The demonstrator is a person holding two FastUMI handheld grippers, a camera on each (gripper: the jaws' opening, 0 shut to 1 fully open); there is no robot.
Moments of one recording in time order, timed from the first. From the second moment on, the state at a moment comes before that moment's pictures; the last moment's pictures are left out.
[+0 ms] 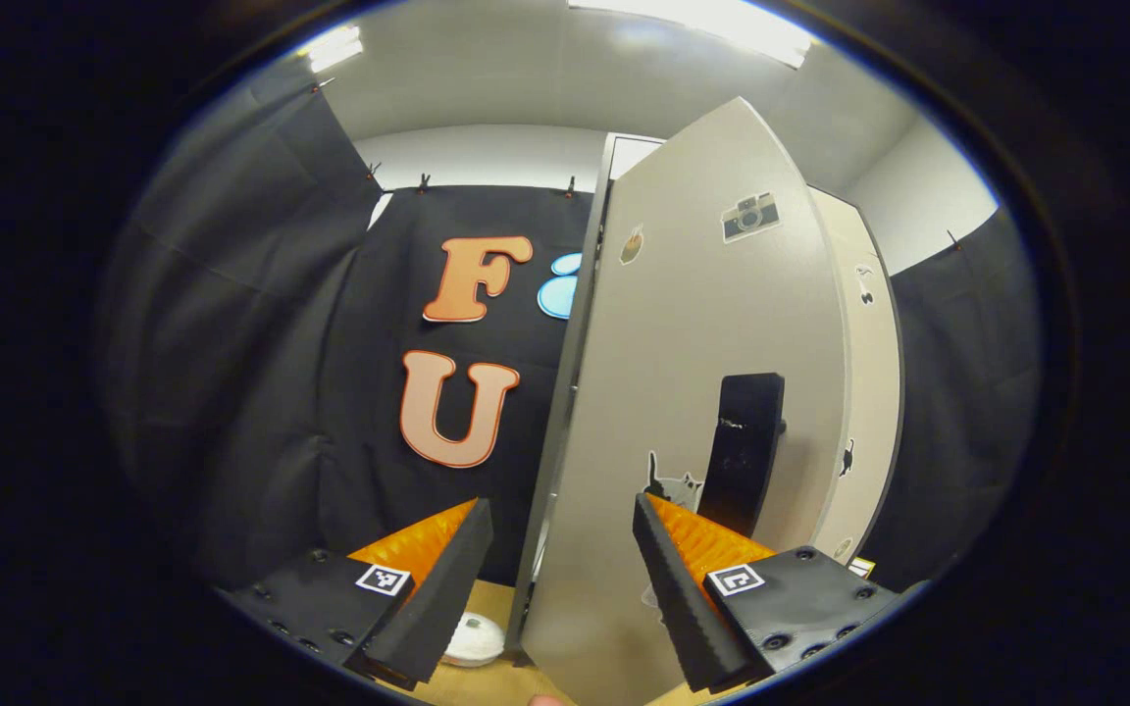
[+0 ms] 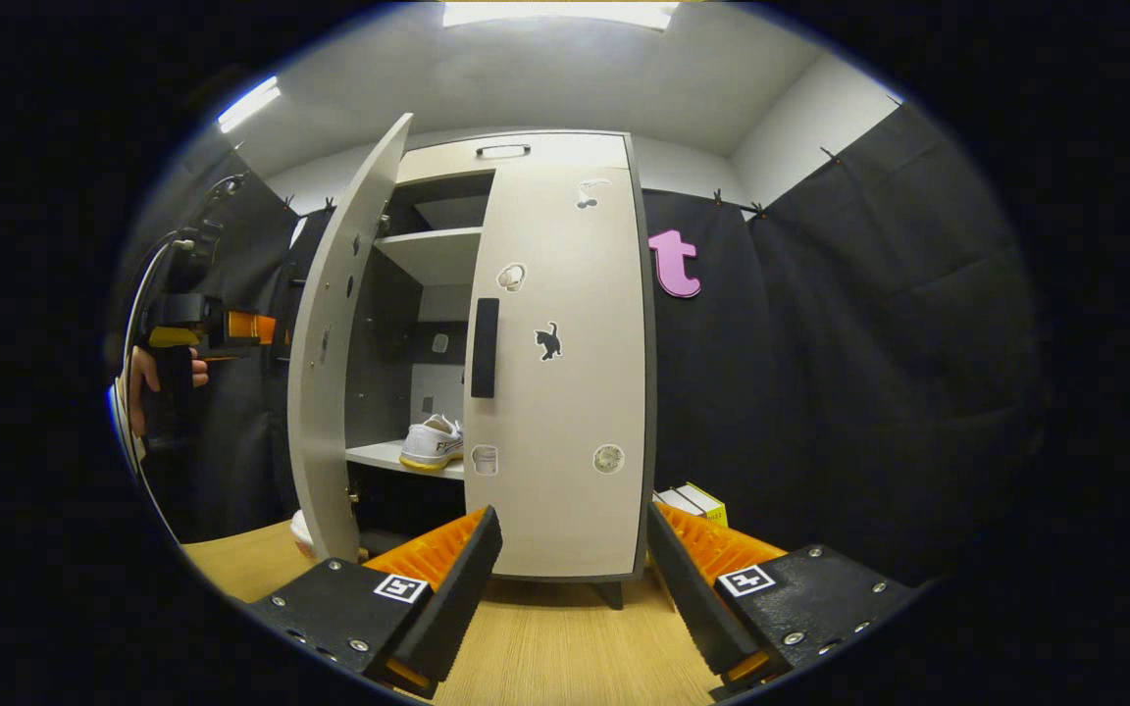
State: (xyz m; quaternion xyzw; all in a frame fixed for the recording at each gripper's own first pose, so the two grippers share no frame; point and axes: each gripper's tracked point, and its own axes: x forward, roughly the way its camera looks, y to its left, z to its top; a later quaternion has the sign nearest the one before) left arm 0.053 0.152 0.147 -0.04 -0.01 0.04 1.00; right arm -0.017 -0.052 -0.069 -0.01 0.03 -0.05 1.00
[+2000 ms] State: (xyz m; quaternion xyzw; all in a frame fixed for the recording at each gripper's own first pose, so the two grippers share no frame) left arm 0.128 0.033 0.116 -0.04 0.03 -0.07 1.00; right arm -0.012 -0.092 -0.070 -0.01 0.04 -0.10 0.99
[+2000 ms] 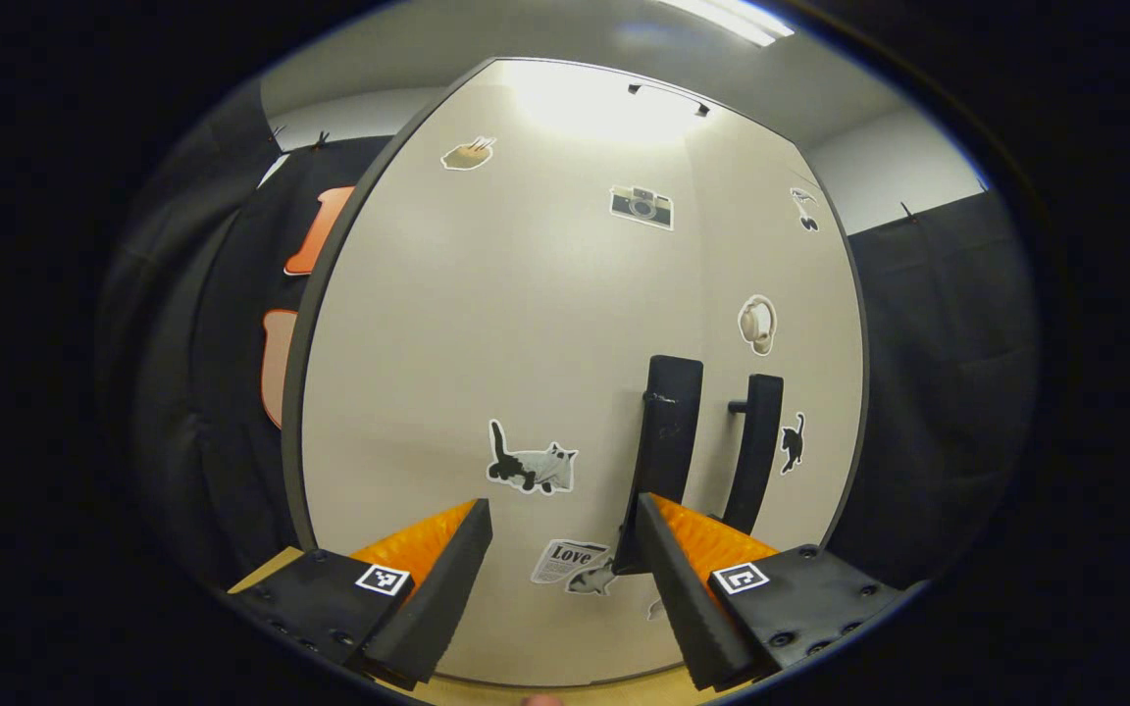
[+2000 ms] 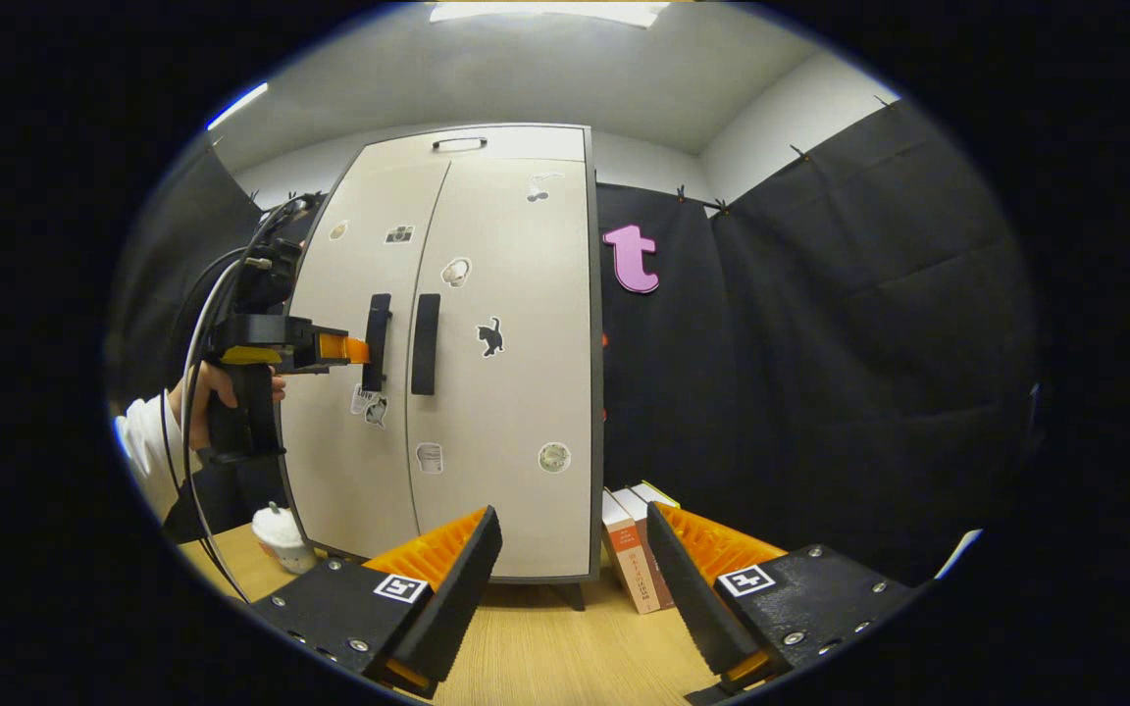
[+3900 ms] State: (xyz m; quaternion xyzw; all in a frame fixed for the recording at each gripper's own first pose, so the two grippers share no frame) left arm 0.042 0.058 0.087 -0.04 0.05 -0.01 1.00; right arm -0.024 -0.047 -0.088 0.01 0.05 -0.05 1.00
